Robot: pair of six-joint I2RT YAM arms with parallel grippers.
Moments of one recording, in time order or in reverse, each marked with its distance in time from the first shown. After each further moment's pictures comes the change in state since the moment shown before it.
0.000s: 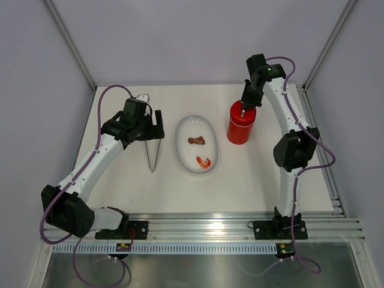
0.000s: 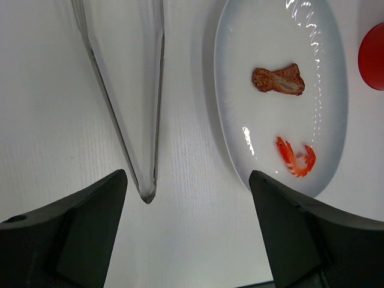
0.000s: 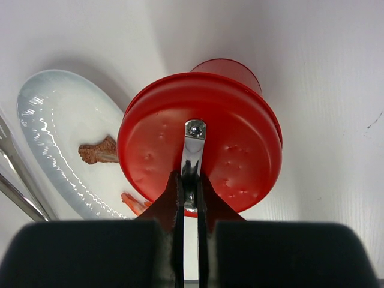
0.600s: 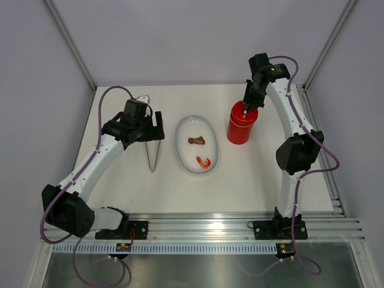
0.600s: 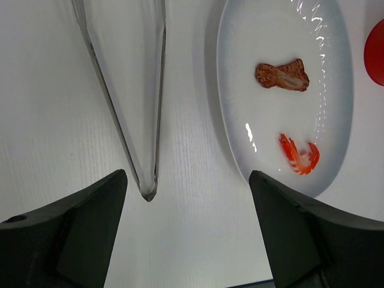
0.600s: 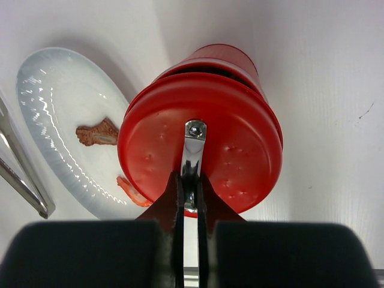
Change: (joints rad) left arm 0.000 0.000 -0.014 0.000 0.002 0.000; right arm 0.000 -0.068 -0.031 -0.031 -0.012 -0.036
